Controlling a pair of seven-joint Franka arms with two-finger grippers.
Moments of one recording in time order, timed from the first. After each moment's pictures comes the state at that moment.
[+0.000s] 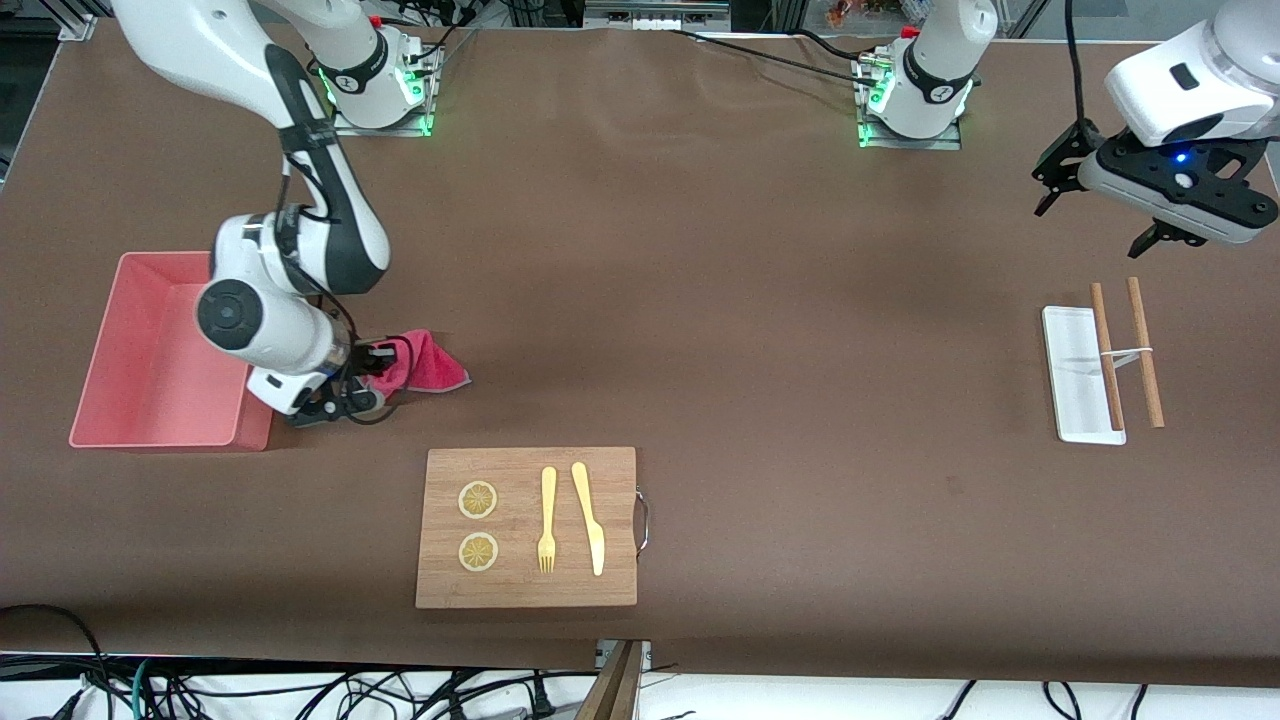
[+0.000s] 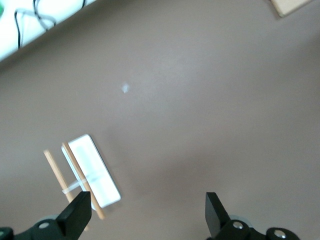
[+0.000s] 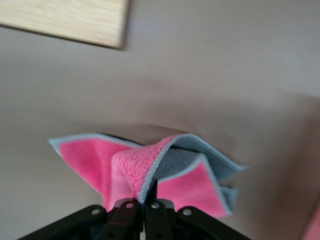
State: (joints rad) left arm -0.07 -0.07 -0.08 -1.64 0.05 1.59 0.27; right arm 0.38 0.48 -0.17 -1.88 0.13 2.24 -0.07
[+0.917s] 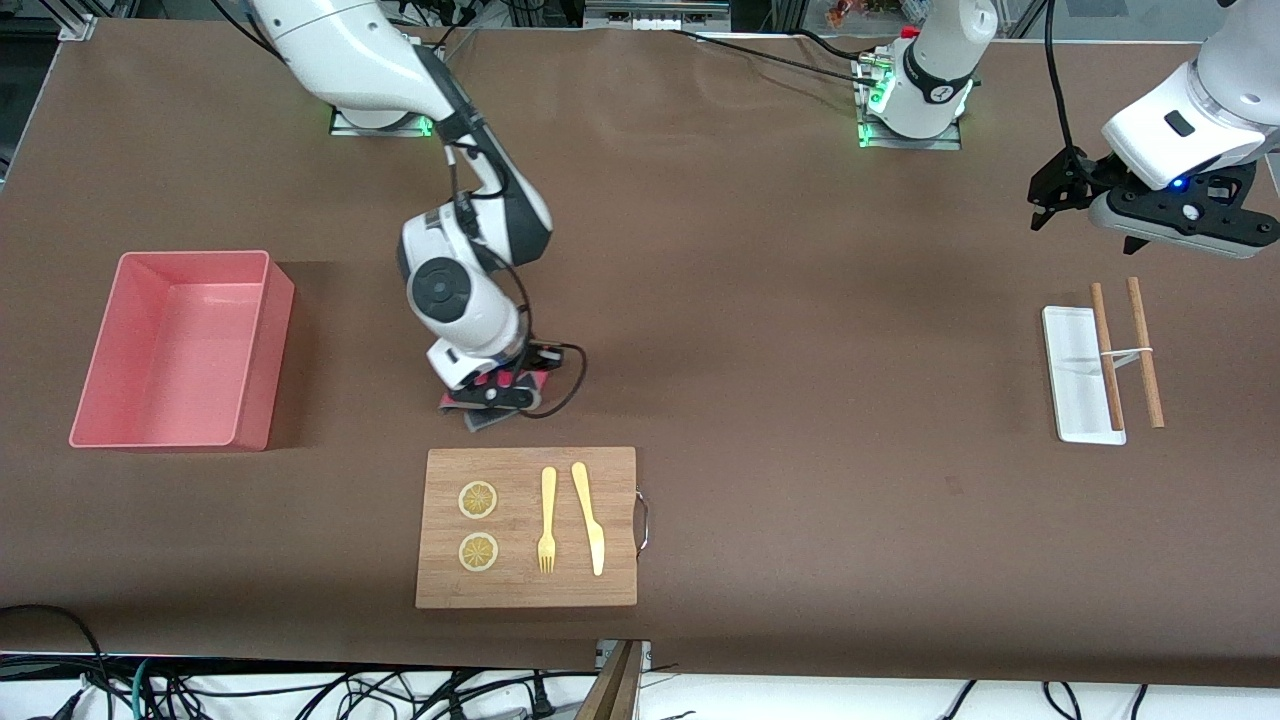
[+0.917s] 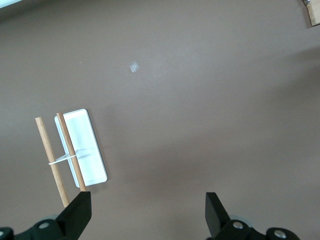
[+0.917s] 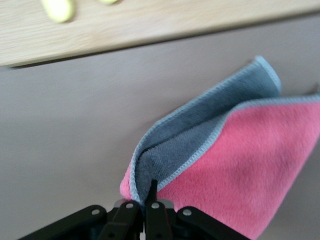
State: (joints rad) left arm -0.06 -0.07 -0.07 -1.68 0.05 1.60 0.17; right arm 0.62 0.62 -0.05 -1.71 0.22 2.35 0.58
